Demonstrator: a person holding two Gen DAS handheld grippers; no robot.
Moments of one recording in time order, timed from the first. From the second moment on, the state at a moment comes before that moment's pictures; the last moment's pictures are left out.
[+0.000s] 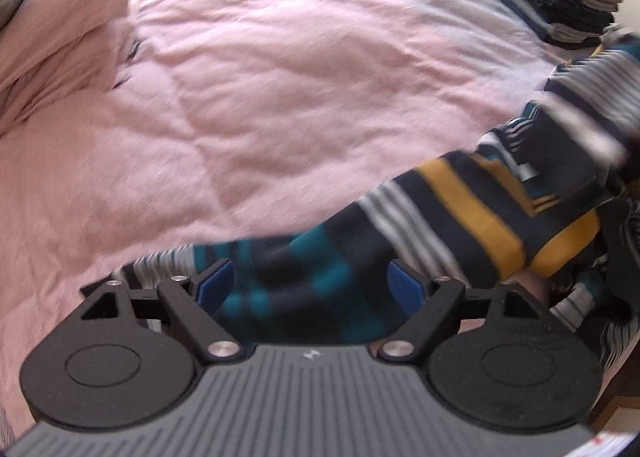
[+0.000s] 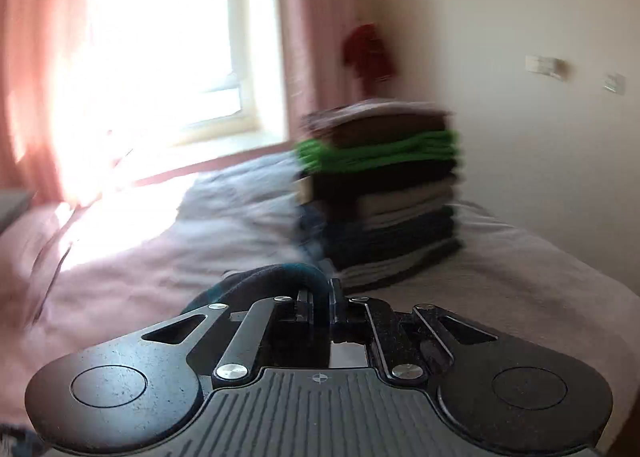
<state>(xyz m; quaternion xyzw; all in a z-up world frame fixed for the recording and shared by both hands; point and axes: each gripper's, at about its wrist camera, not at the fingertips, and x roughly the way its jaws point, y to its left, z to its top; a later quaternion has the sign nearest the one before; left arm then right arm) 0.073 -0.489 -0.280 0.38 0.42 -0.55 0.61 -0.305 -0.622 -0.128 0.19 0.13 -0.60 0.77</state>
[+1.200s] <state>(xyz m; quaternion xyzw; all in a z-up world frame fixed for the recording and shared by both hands) -0.005 -0.532 -0.254 0.23 0.40 -0.62 0.64 -0.246 -0.795 -0.156 0.14 0.32 -0.26 0.90</state>
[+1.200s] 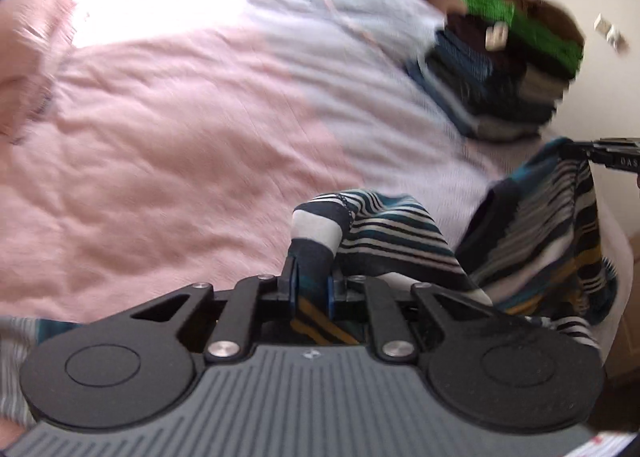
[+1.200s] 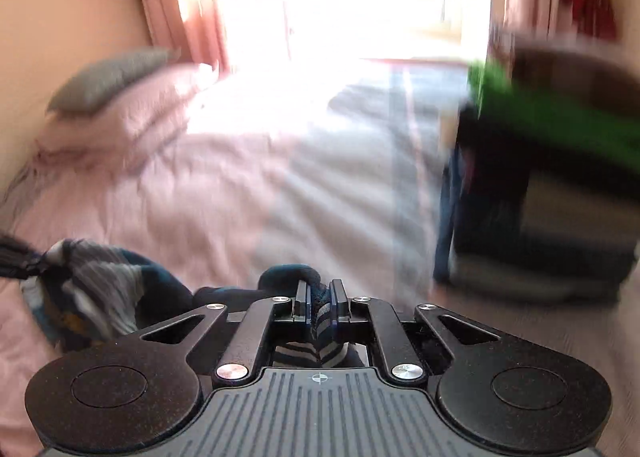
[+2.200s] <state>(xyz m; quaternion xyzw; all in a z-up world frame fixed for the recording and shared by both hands) 0.076 -0.429 -0.311 0.20 0.56 -0.31 0.74 -0.062 -0.717 -0.317 0.08 0.51 0.00 0.86</state>
